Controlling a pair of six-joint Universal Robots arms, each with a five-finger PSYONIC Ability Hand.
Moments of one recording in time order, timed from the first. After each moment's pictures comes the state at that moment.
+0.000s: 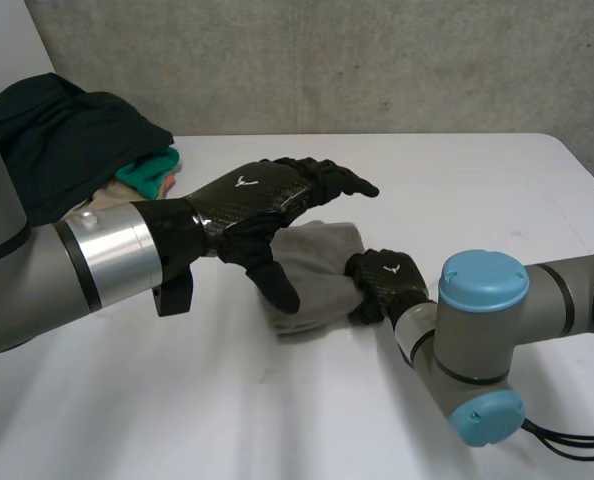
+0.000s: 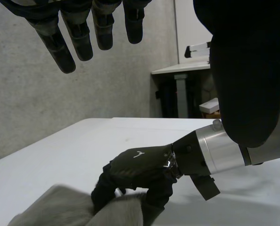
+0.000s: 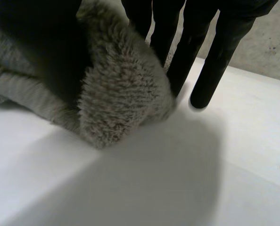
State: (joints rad) left arm 4.30 -1.80 -1.38 2.95 -0.77 3.18; right arm 2.13 -0.87 1.51 -0.34 1.54 3.15; left_hand 0.18 0.21 0.21 0.20 0.05; right_hand 0.90 1.03 1.01 1.02 0.80
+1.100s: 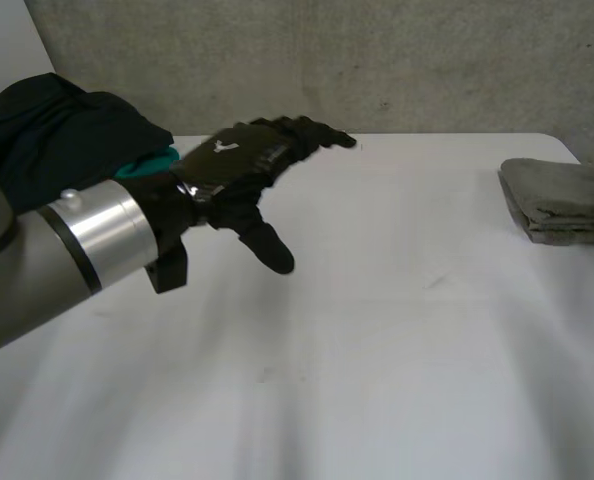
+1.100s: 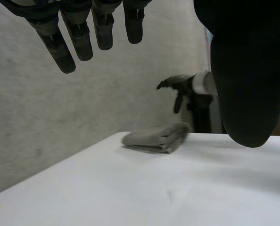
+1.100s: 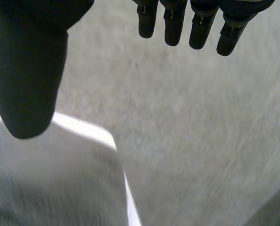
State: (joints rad) left arm 4.29 -1.74 -1.41 3.06 -0.91 3.08; right arm 1.50 -0.69 0.78 -0.11 1.70 3.00; left_hand 0.18 0.21 0.21 0.20 0.05; right_hand 0.23 0.21 0.21 0.21 0.05
